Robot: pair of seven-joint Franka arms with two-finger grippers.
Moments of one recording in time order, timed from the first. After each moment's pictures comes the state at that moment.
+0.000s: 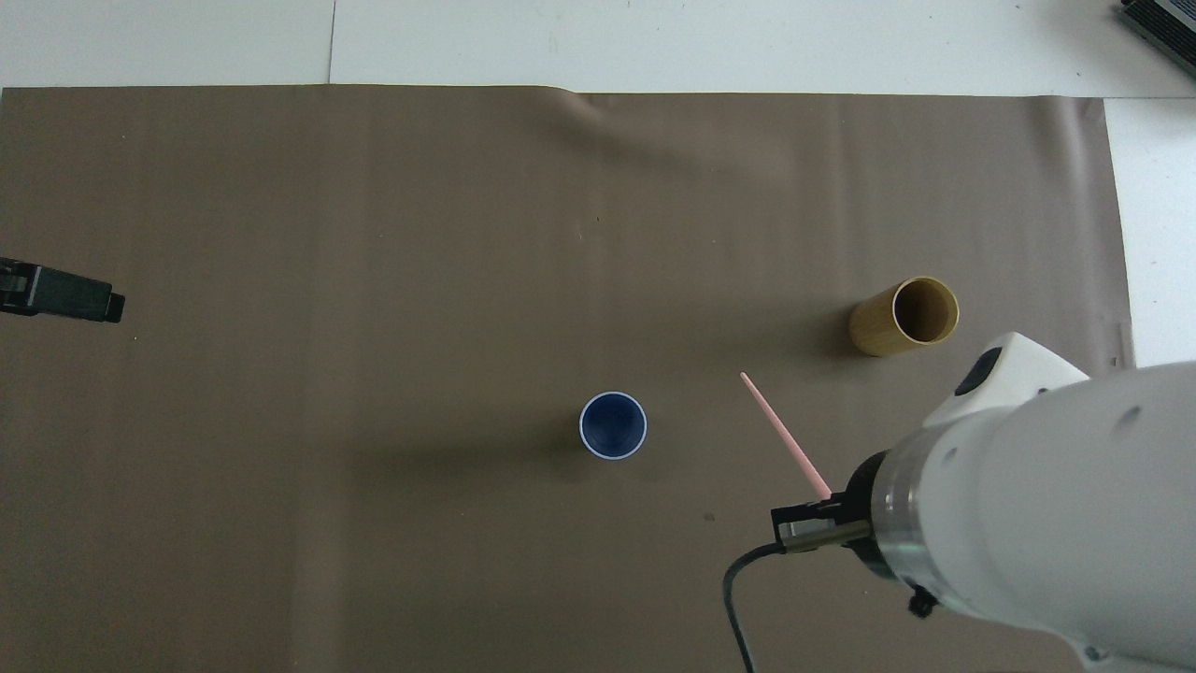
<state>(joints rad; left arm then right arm) -0.06 -0.02 0.01 -1.51 -0.03 1.52 0.16 0.03 -0.20 0.40 -1.68 0.15 1.38 0.34</state>
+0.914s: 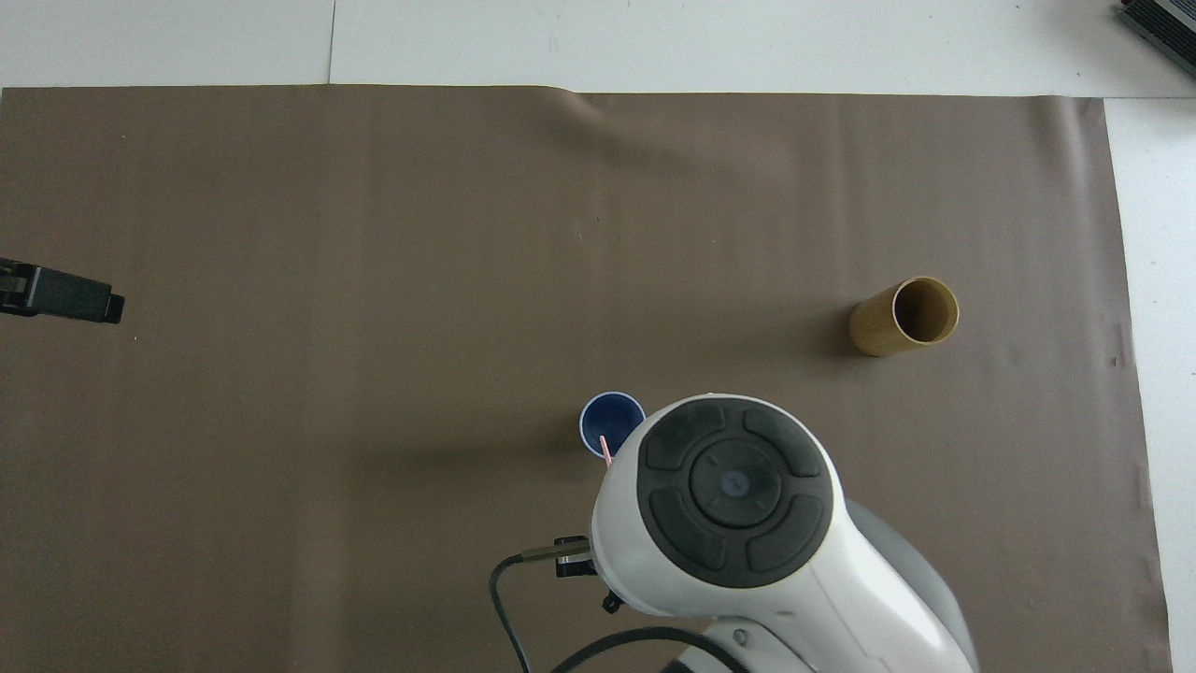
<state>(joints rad) -0.06 -0.02 0.01 -1.51 -0.03 1.52 0.16 0.29 -0.03 0.40 -1.72 0.20 1.53 0.62</state>
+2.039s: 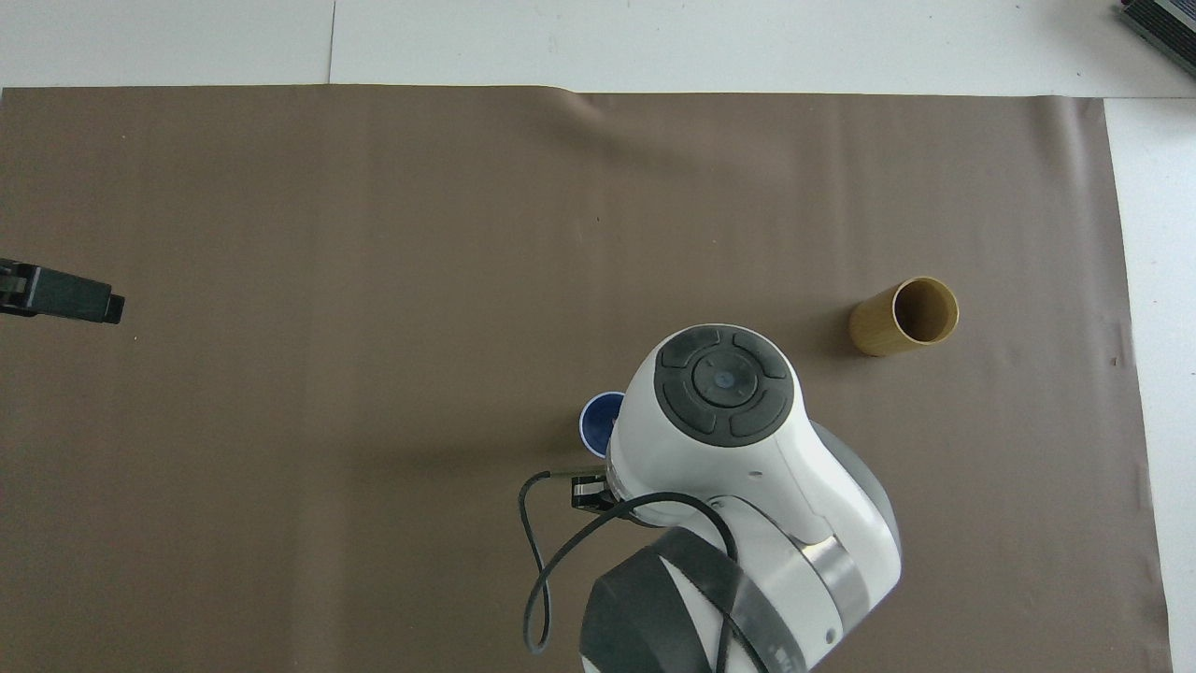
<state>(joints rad) -0.06 -0.02 0.01 -1.51 -0.03 1.52 0.16 0.25 0.05 0.39 -1.83 0.20 1.69 0.62</state>
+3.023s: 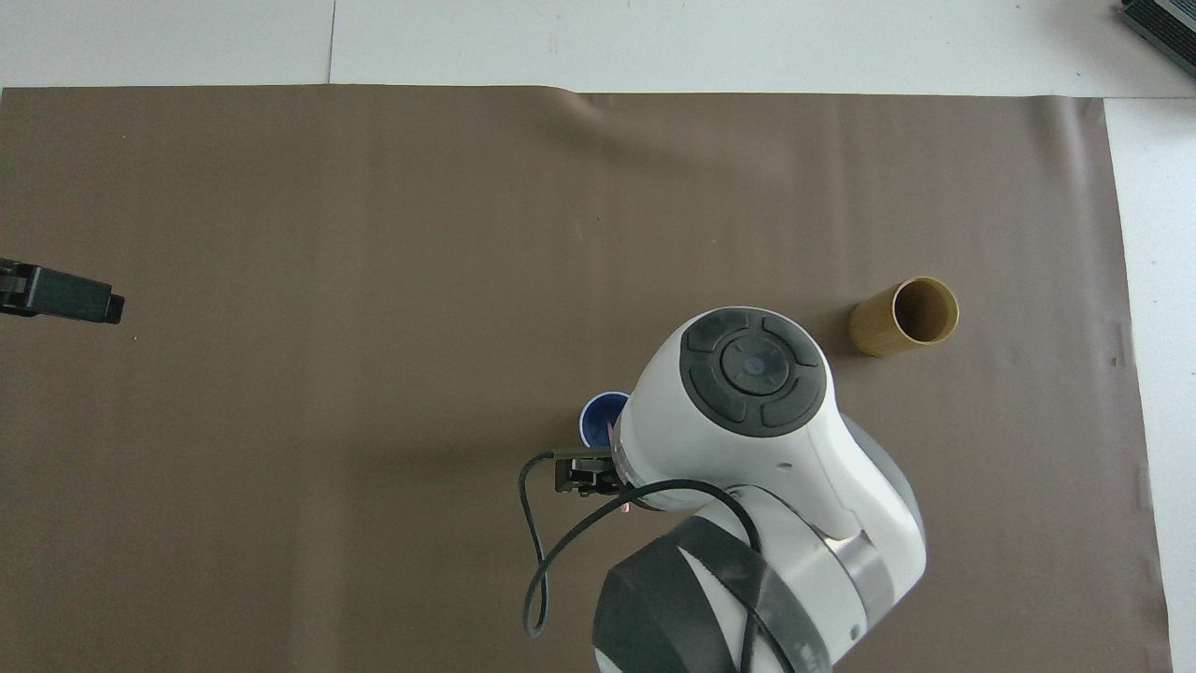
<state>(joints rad) -0.06 -0.02 0.01 -1.51 -0.03 1.52 0.16 0.23 0.04 0.38 -1.78 0.19 1.71 0.62</state>
